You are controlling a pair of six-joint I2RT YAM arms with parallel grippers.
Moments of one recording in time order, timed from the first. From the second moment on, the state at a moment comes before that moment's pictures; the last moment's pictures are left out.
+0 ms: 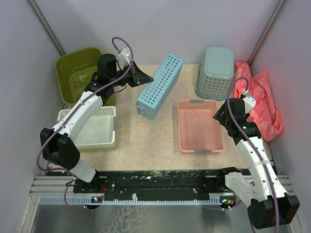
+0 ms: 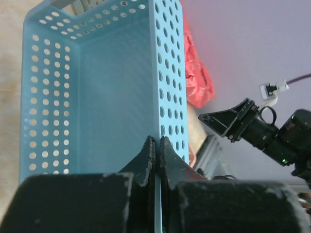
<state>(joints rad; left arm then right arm) -0.43 1.55 1.49 -0.20 0.54 -0.62 0.15 0.90 0.87 -0.74 0.37 0.65</state>
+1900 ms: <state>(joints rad) -0.30 1.77 1.84 -0.51 0.11 -0.35 0.63 1.27 0.89 -0.52 0.14 0.57</state>
